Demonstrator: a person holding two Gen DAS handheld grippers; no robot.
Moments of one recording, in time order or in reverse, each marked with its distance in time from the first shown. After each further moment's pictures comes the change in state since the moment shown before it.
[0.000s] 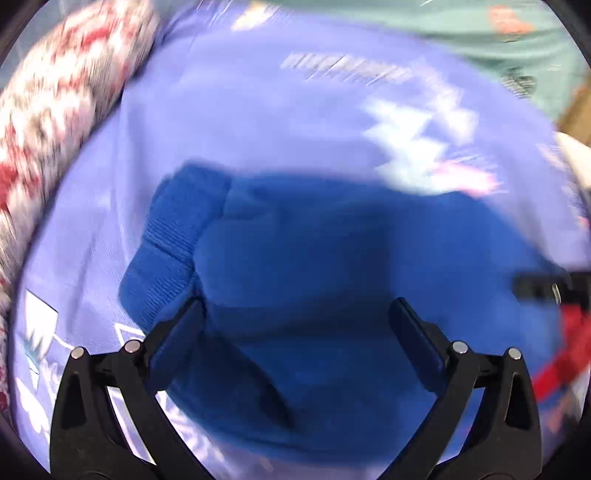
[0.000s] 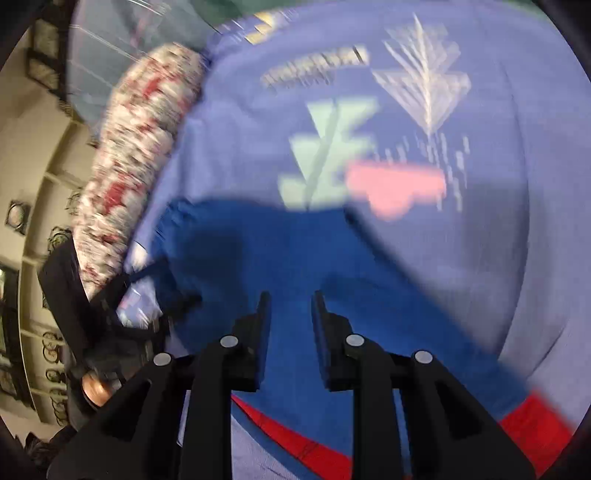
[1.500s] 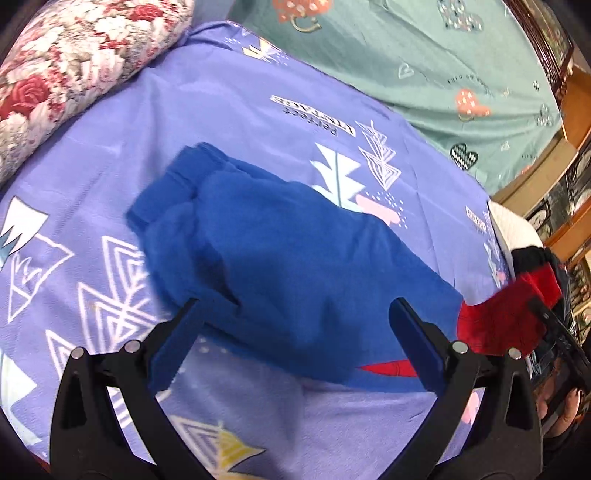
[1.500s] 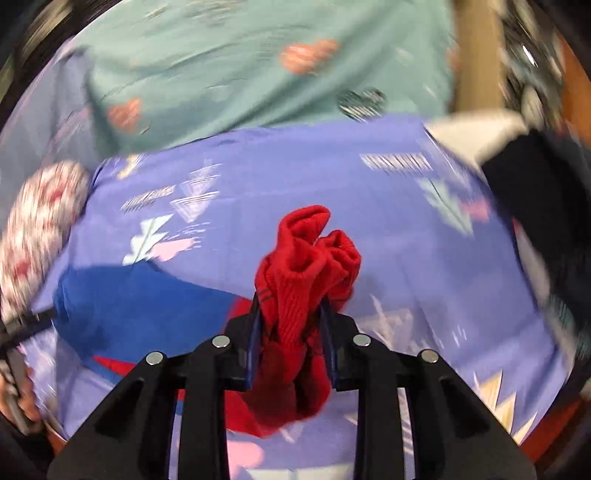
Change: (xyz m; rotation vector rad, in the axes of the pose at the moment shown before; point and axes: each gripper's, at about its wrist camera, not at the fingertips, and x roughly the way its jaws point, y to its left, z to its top) left arm -0.096 0.013 -0.068 -0.206 -0.182 -0.304; right arm -0.162 -0.022 -0.167 0.037 -0.616 -0.596
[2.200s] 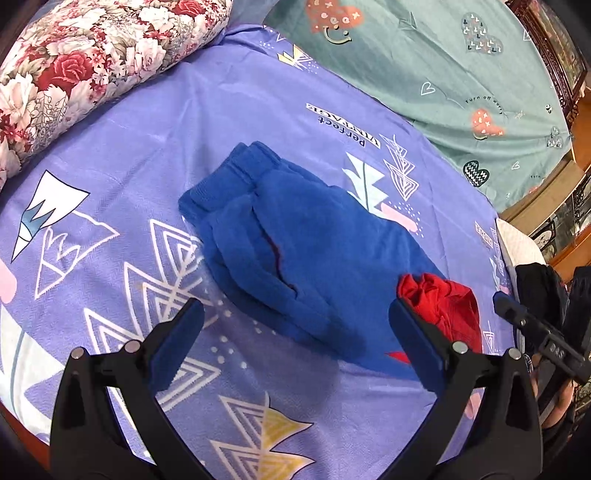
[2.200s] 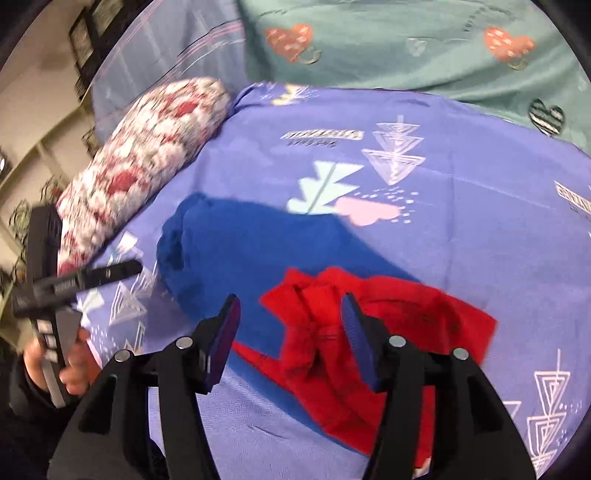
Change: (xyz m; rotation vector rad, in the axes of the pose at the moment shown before) left arm -0.018 0.030 -0.007 -0.068 -0.014 0.023; right arm 0.056 0.126 0.014 -0.177 0.178 0.447
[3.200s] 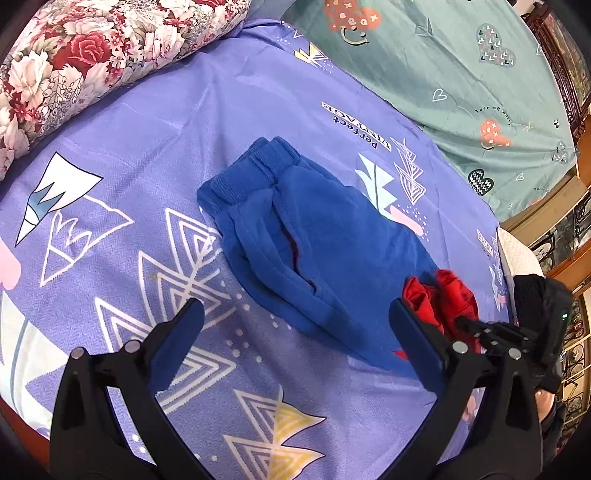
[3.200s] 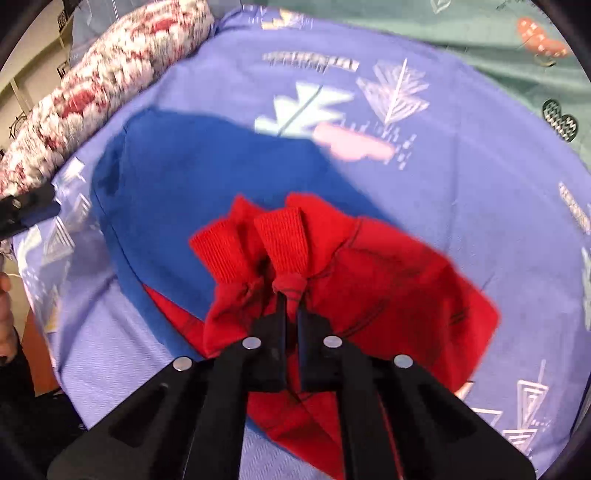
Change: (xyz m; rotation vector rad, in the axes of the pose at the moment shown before) left arm -0.003 0.016 0.000 -0.057 0.010 -0.007; right arm 0.066 0.002 -0.016 -0.151 0.236 -0.139
